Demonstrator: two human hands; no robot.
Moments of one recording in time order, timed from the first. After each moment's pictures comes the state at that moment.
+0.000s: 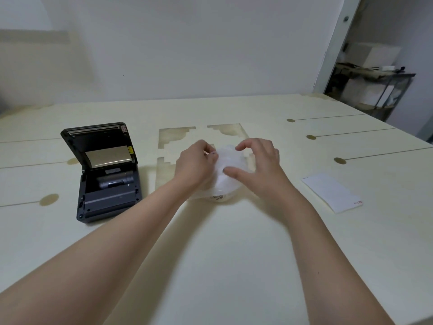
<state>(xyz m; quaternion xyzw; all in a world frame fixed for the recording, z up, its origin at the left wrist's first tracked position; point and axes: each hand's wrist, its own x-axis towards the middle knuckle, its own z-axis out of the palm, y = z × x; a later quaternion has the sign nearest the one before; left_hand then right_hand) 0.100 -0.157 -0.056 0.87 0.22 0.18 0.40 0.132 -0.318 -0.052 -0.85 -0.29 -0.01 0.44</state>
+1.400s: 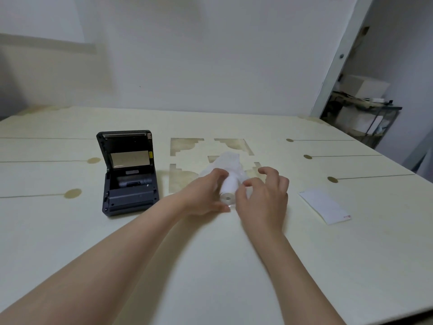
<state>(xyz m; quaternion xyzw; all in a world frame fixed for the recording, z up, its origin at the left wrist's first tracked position) 0.050 -0.145 -0.067 0.95 0.00 0.03 0.32 0.074 -0.298 -0.071 -0.92 -0.14 -0.26 0.26</state>
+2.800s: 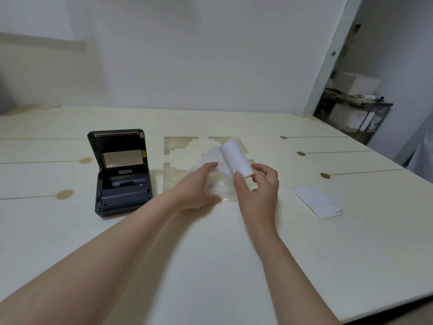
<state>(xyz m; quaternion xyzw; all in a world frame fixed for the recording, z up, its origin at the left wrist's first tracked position) 0.059 -0.139 -0.073 0.93 0.04 0.05 0.36 0.075 -0.297 -0.072 -0.78 -0.13 -0.18 0.58</state>
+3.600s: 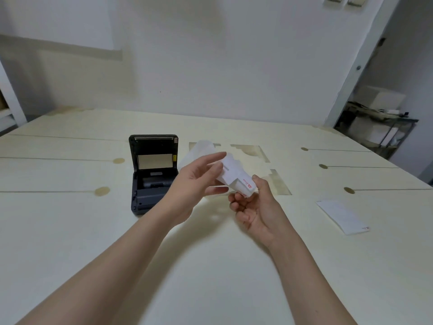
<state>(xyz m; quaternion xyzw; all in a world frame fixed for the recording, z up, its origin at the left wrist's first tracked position) -0.017 -0.125 -0.032 0.63 0.01 0.18 0.75 0.051 -0.274 -0.044 -0.53 -0.05 0.33 0.78</state>
